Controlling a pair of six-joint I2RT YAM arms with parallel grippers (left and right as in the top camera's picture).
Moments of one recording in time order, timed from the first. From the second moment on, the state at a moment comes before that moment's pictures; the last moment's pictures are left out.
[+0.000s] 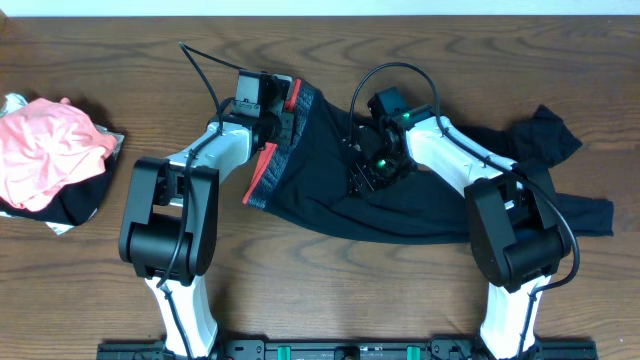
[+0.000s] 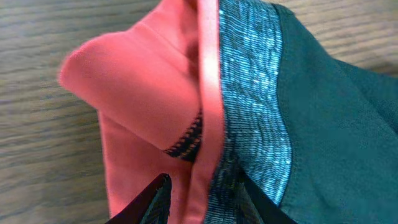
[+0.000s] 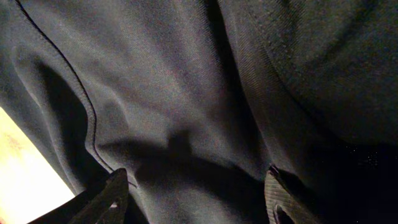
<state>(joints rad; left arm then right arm) -0.21 2.04 1.24 -0.17 0.21 -0.02 0.42 2.06 1.39 -0.82 -0.38 -0.11</state>
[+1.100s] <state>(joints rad) -0.20 1.98 1.25 -0.27 0.31 -0.04 0.42 2.06 1.39 -0.82 -0.37 -0.10</state>
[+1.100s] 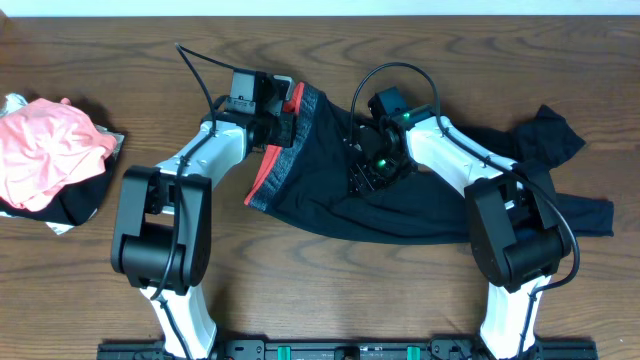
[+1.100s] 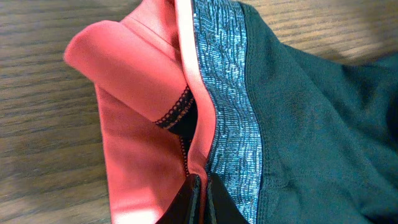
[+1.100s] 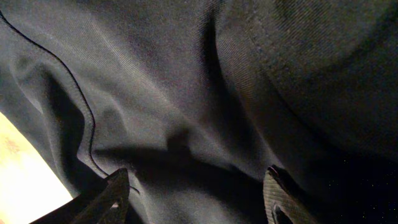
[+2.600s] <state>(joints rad) -0.10 1.88 1.25 -0.88 0.28 -0.17 0.41 2.06 1.39 -0.85 -0.32 -0.09</state>
